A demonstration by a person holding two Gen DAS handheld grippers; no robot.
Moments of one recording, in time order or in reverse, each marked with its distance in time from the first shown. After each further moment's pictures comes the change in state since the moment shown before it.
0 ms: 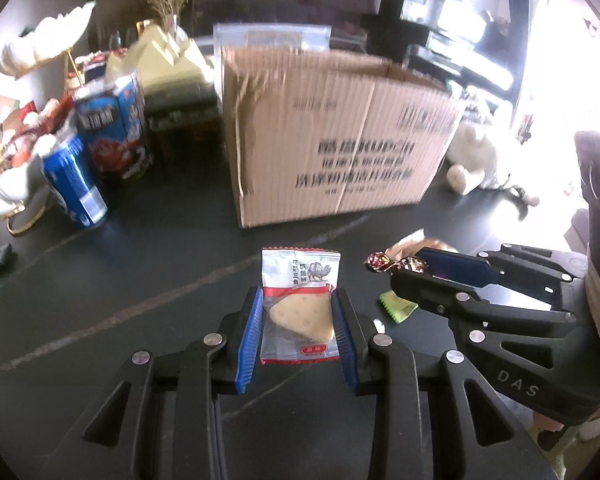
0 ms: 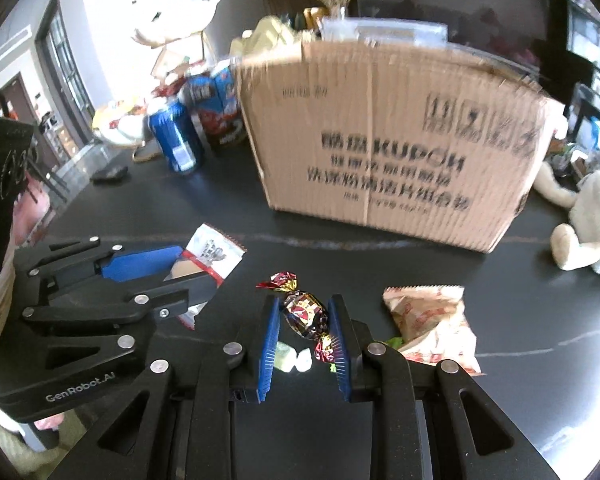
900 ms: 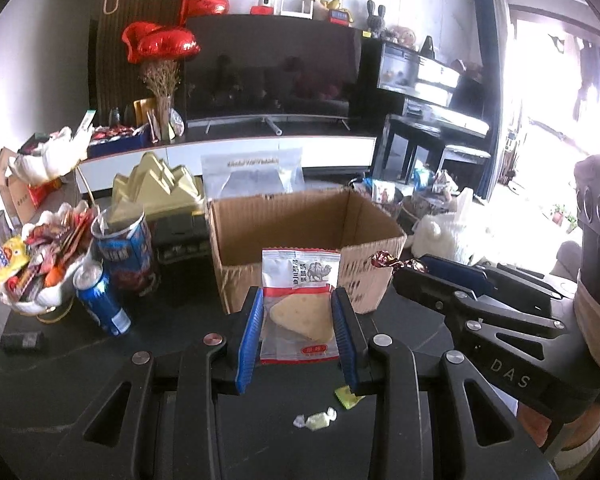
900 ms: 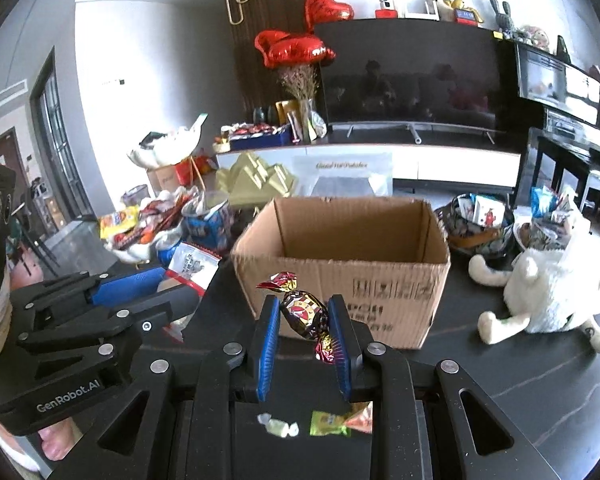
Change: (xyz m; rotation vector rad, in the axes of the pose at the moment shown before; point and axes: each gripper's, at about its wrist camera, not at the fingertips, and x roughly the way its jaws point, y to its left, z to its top) left arm -0.093 -0.033 0.078 0.054 -0.249 -0.009; right arm -0.110 -0.010 0.064 0.061 -0.294 -0.071
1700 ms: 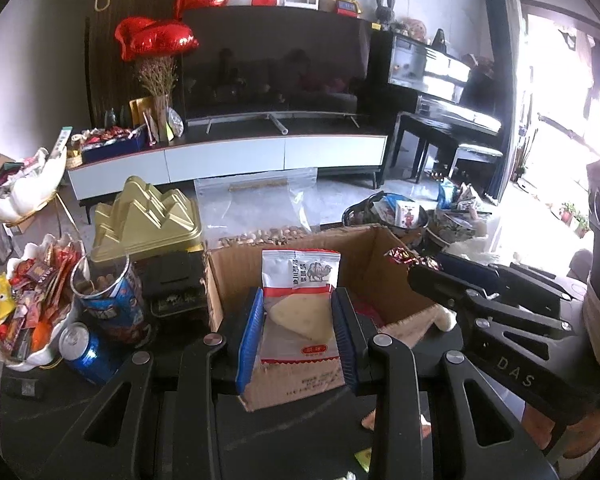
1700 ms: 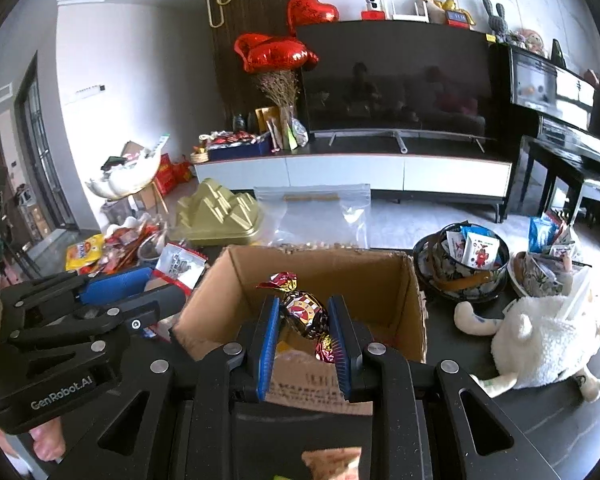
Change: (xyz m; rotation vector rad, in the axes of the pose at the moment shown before) left arm 0.079 0.018 0.072 0.003 0.042 0.021; right arm 0.068 -0.042 0.064 0.017 0.018 -0.049
